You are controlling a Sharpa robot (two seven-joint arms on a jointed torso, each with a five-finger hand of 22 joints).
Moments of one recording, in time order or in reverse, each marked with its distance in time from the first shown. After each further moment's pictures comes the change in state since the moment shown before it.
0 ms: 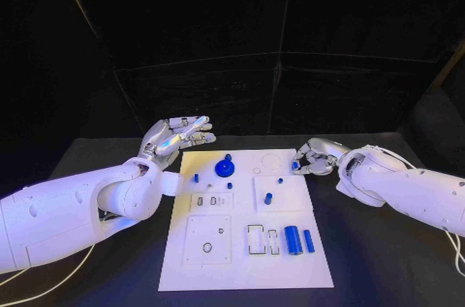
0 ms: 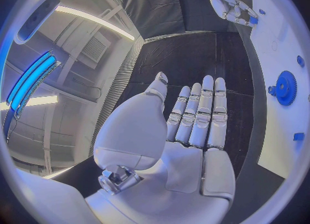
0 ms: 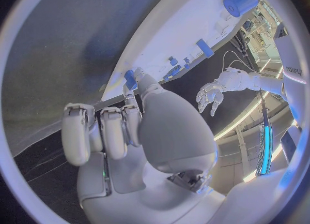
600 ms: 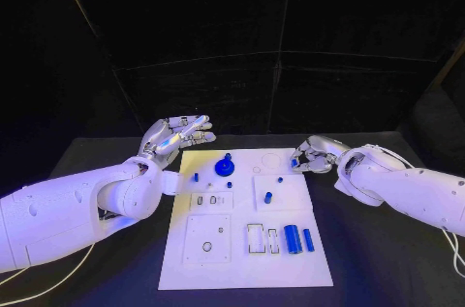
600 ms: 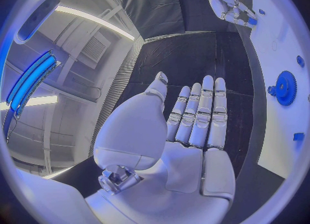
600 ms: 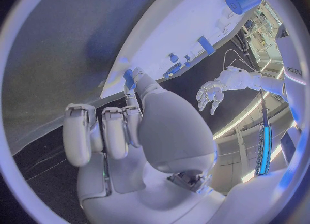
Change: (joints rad) left arm 0.000 0.000 0.000 -0.001 0.000 0.001 -0.002; left_hand 0.000 0.000 -0.003 -0.003 0.000 0.000 0.000 0.000 0.000 0.000 0.000 0.000 0.000 0.000 0.000 -0.004 0.000 0.000 0.000 0.000 -0.004 -0.001; right arm 0.000 -0.002 0.000 0.018 0.003 -0.041 -0.004; right_hand 0.015 0.039 0.075 -0.030 -0.044 0.052 -0.013 0.023 -0.001 0.002 -0.027 0.017 0.001 0.000 -0.025 0.004 0.000 0.000 0.000 -0.022 0.011 0.000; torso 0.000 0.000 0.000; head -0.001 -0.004
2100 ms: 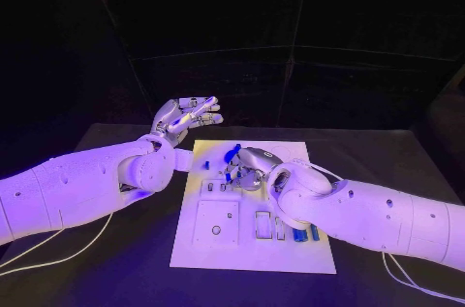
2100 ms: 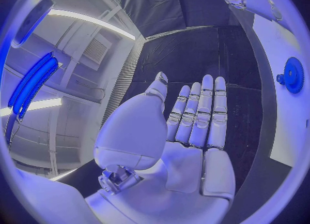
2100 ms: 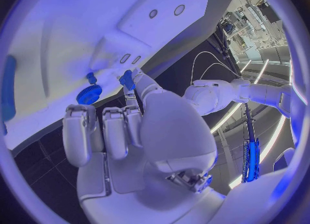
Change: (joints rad) left arm 0.001 0.060 0.000 -0.116 0.000 0.018 -0.003; left_hand -0.001 0.009 -0.008 -0.008 0.000 0.018 -0.004 0.000 0.000 0.020 -0.006 -0.003 0.000 0.018 -0.007 0.000 0.002 0.000 0.020 -0.005 0.000 -0.003; right arm -0.084 0.290 -0.001 0.229 -0.154 -0.067 -0.332; right_hand -0.019 0.015 0.035 -0.004 -0.012 -0.001 0.000 -0.006 0.000 0.000 0.000 -0.010 -0.001 -0.004 -0.003 0.000 0.000 0.000 0.000 -0.007 0.004 0.000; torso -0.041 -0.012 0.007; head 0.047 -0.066
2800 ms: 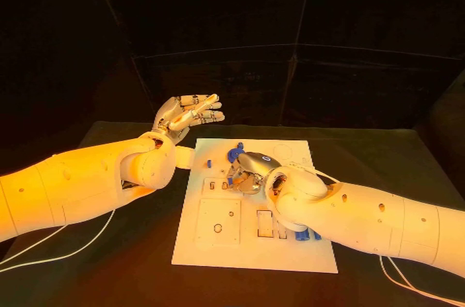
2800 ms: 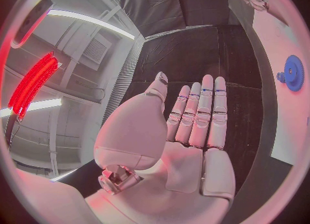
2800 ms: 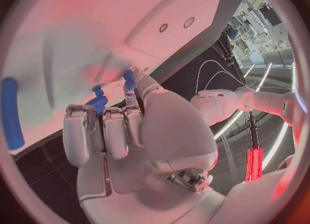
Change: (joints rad) left arm 0.001 0.000 0.000 -0.003 0.002 0.000 0.000; left_hand 0.000 0.000 0.000 0.000 0.000 0.000 0.000 0.000 0.000 0.000 0.000 0.000 0.000 0.000 0.000 0.000 0.000 0.000 0.000 0.000 0.000 0.000; right arm -0.022 0.031 -0.002 -0.044 -0.044 0.031 -0.033; right_hand -0.013 -0.013 0.003 -0.003 -0.003 0.001 0.000 0.002 0.000 0.000 0.000 -0.002 -0.001 0.000 0.000 0.000 0.000 0.000 0.000 0.000 0.000 0.000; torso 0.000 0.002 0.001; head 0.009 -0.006
